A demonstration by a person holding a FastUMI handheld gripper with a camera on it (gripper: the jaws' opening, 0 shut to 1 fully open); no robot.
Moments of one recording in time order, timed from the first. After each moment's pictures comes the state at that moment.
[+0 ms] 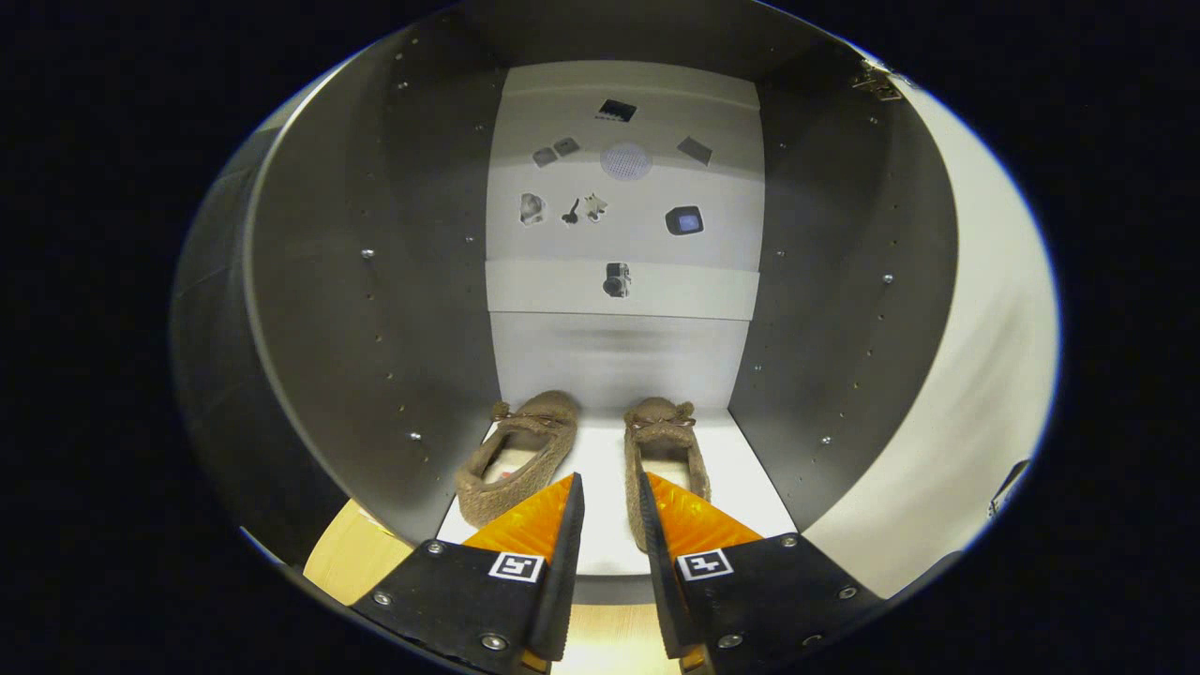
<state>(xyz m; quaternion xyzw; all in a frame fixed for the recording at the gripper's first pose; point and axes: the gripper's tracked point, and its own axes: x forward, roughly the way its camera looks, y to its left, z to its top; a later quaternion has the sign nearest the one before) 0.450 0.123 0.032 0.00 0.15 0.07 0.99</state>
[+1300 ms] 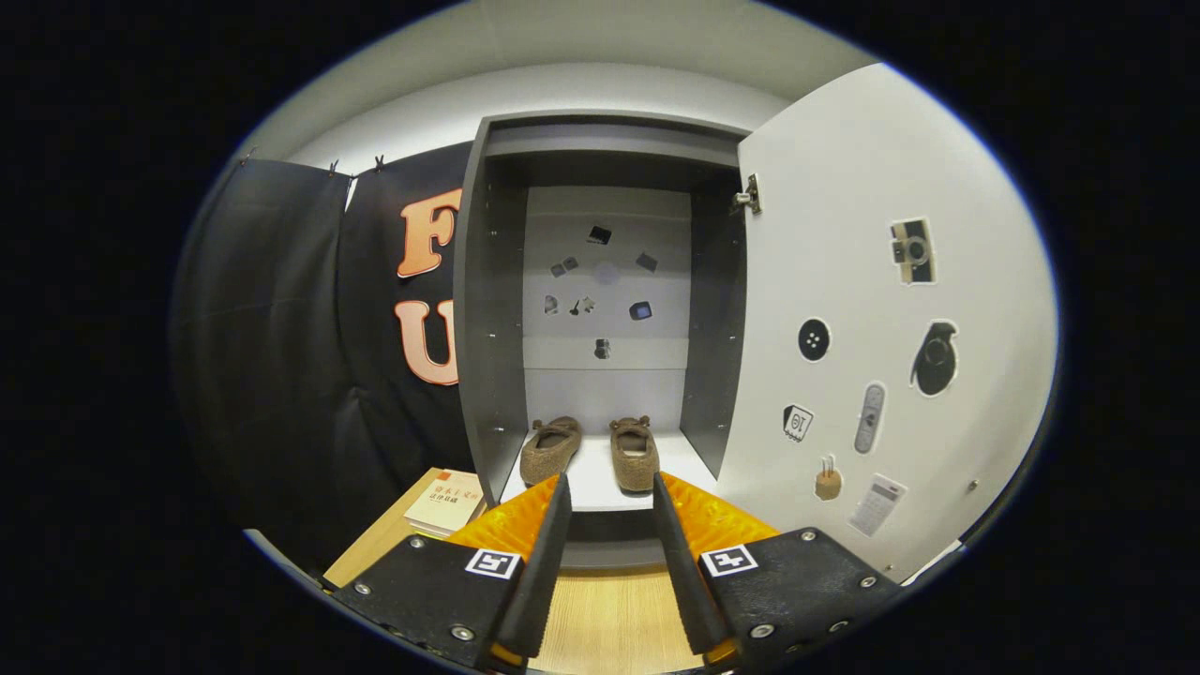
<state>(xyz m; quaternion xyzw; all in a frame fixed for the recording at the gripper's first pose) 0.223 0.084 0.097 0.02 0.04 0.03 1.00</state>
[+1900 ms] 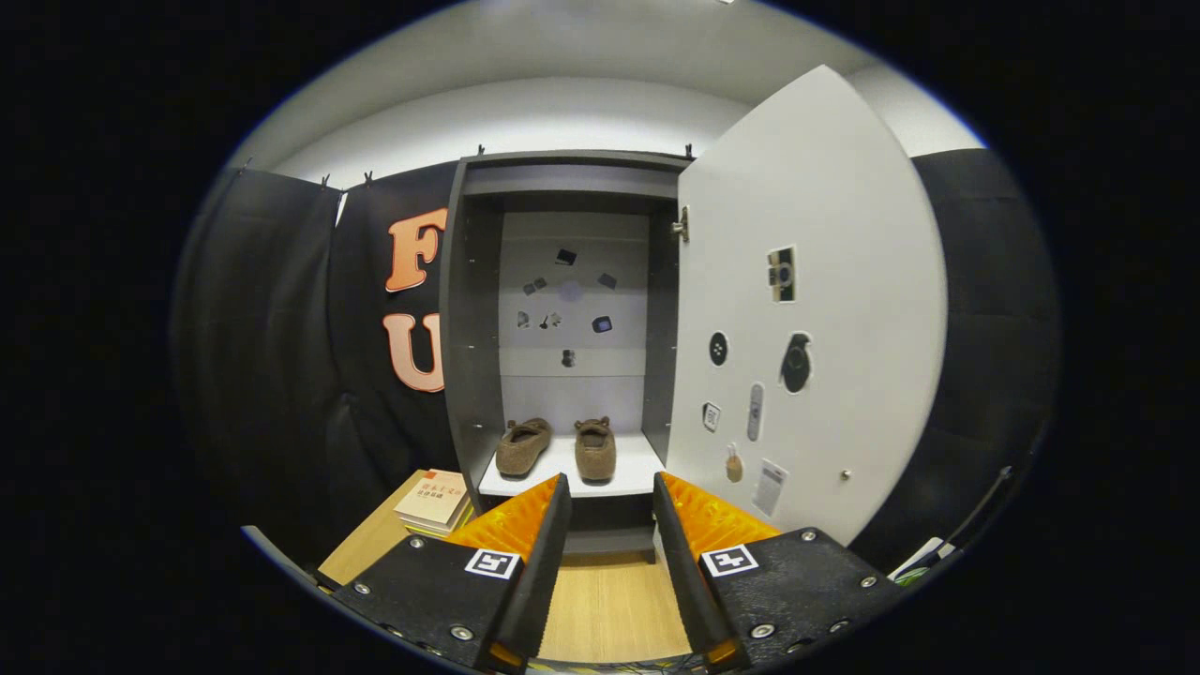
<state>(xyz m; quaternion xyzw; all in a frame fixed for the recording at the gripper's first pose) 0.145 0.019 0.106 0.02 0.03 -0.01 1.00</state>
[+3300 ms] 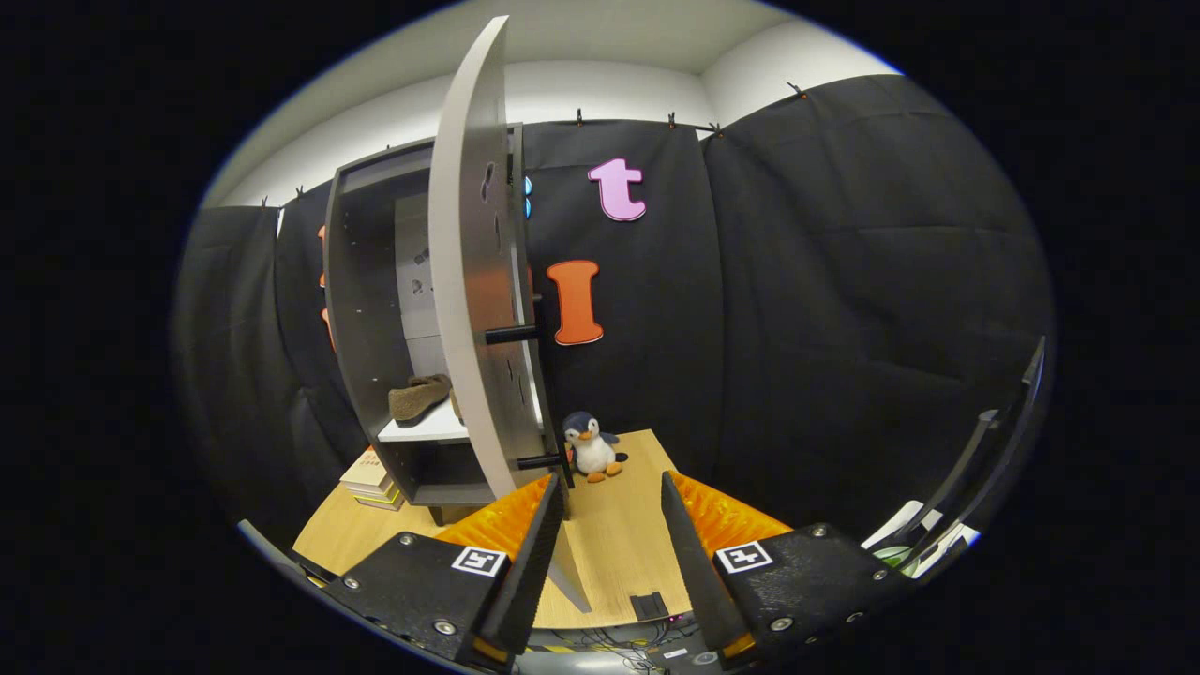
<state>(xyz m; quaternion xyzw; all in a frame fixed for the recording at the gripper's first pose) 0.119 -0.179 -0.012 0.08 0.09 -0.04 0.99</state>
